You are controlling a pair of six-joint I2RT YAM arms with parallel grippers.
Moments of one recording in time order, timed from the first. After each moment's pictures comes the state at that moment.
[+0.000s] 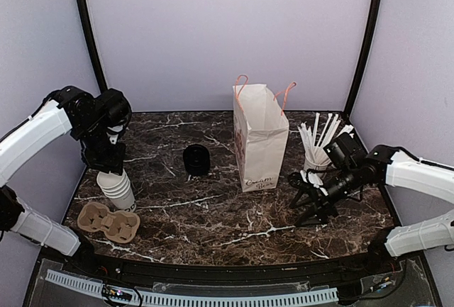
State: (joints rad) left arm -0.53 1.31 1.37 -1.48 -0.18 -0.49; right arm 0.64 1.12 0.76 -0.75 -0.79 -0.68
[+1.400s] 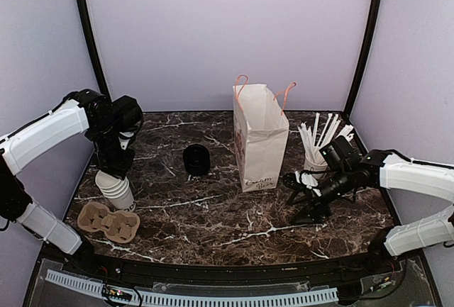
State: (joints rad) left arm -0.53 1.42 1.34 -1.45 -0.17 -0.42; right arm 0.64 1.16 0.68 -0.59 -0.70 -0.63
